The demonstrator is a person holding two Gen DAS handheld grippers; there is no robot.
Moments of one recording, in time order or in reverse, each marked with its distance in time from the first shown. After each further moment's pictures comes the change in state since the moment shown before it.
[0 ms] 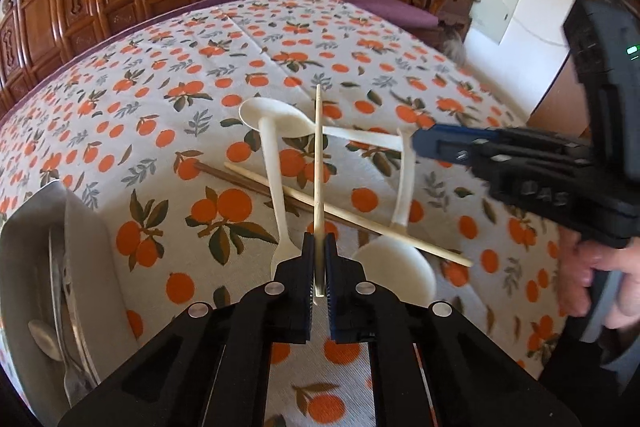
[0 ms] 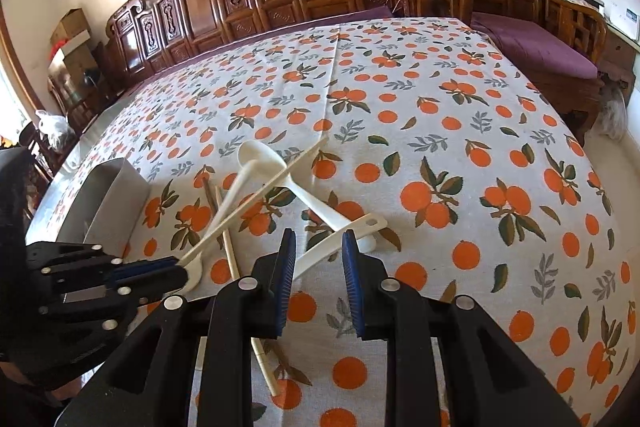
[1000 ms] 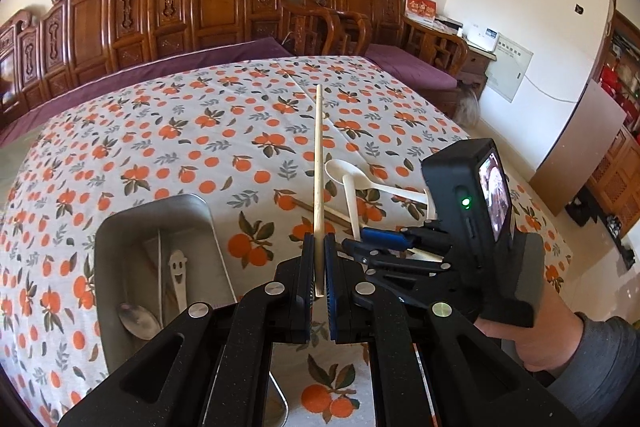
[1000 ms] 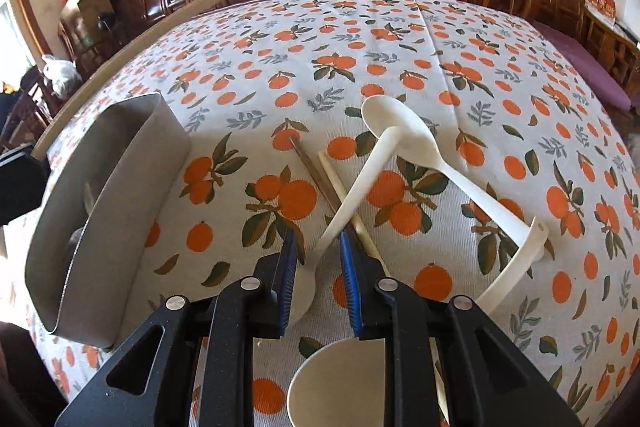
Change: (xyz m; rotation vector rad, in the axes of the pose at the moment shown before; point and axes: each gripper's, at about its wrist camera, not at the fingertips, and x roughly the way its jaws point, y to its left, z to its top) left arm -0.095 0.055 -0.008 -0.089 -0.173 0.051; right arm 0.062 0.106 -0.006 -0.136 0.110 -0.012
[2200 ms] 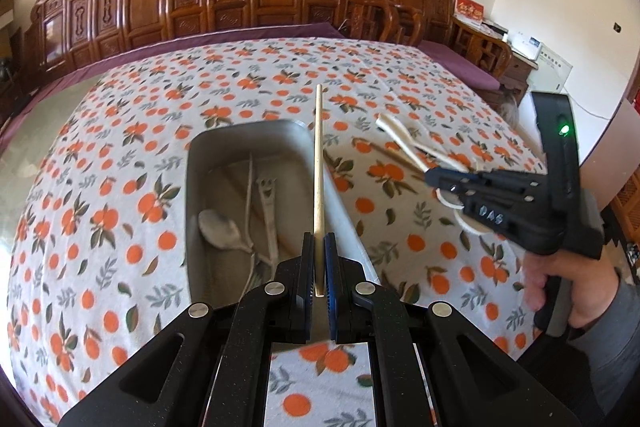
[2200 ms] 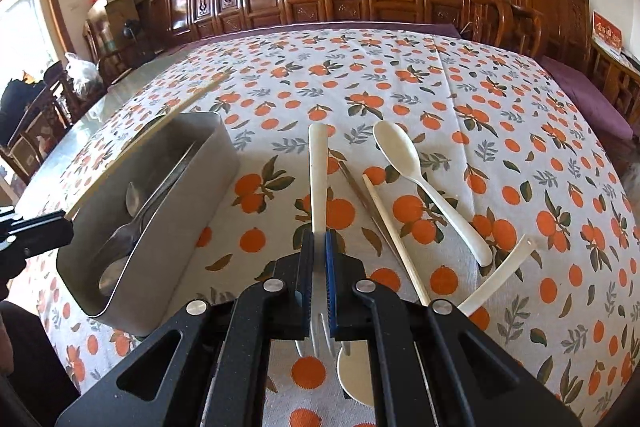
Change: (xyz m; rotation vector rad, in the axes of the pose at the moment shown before) left arm -0.046 0.051 -0.065 -0.117 0.041 0.135; right arm -0.041 0.023 -0.007 -0.066 -0.106 0.047
